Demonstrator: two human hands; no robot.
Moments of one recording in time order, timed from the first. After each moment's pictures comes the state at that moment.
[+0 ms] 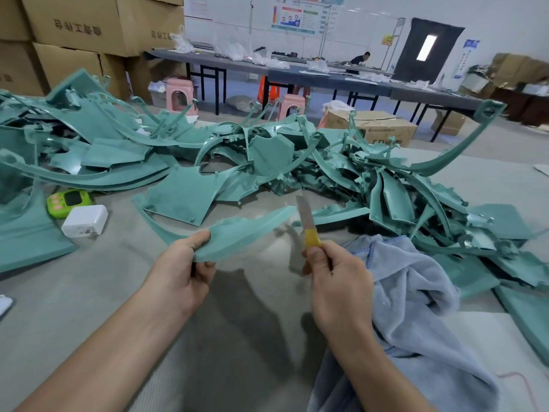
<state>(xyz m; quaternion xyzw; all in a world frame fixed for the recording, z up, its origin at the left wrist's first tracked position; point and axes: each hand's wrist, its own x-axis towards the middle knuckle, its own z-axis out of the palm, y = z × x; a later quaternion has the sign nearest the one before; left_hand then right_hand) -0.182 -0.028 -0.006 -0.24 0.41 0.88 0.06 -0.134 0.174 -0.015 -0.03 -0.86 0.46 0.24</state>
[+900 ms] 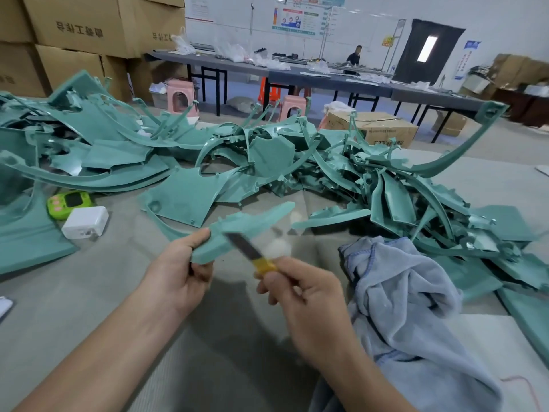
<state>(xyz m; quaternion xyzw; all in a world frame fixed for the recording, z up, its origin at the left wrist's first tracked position) -0.184 -0.030 -0.003 -0.23 0.40 0.89 0.05 -0.116 0.153 -0.015 0.15 -0.79 0.58 0.11</state>
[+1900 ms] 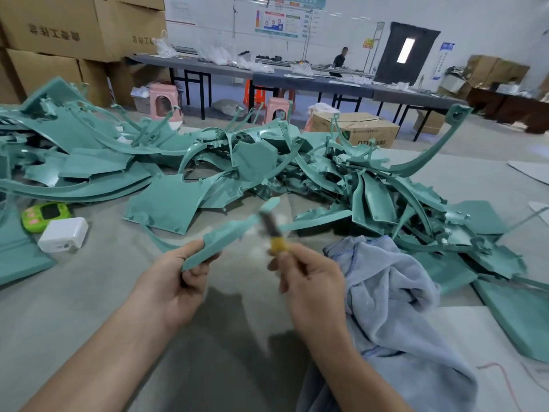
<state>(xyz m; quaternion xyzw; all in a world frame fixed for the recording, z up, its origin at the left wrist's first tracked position) -0.180 -0.026 -0.005 -0.20 0.37 0.90 0.12 -0.136 0.164 -0.018 0.01 -0.76 0.62 0.18</state>
